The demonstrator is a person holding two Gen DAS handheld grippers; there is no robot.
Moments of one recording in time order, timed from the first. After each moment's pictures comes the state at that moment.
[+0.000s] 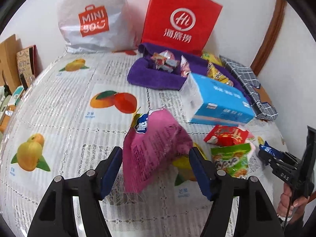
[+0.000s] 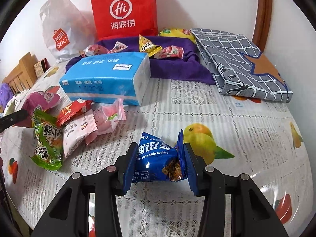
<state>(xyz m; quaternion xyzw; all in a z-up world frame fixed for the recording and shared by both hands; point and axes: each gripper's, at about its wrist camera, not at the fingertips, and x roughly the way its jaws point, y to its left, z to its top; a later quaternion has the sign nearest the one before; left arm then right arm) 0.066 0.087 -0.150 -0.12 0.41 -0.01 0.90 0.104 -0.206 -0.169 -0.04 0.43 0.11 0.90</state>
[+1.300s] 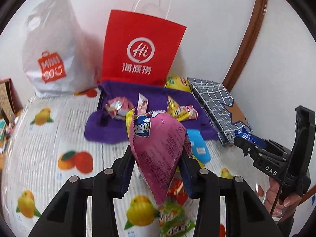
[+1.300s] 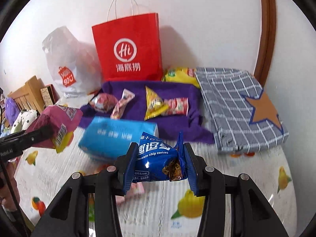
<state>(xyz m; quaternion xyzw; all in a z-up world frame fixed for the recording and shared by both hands) 0.125 0.039 -0.053 -0.10 0.36 -0.09 0.92 0.157 -0.192 -0.061 -0.03 0.37 0.13 0.92</state>
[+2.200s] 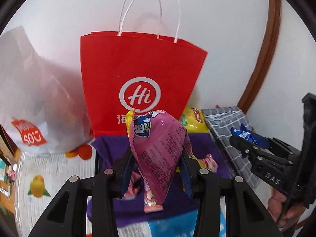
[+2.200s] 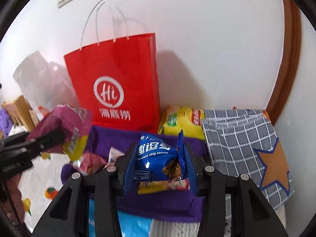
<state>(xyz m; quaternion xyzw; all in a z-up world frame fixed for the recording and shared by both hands) 0.293 0.035 -0.016 -0.06 0.35 -0.07 0.93 0.318 -0.148 -0.017 -0.02 0.34 0.13 0.93</state>
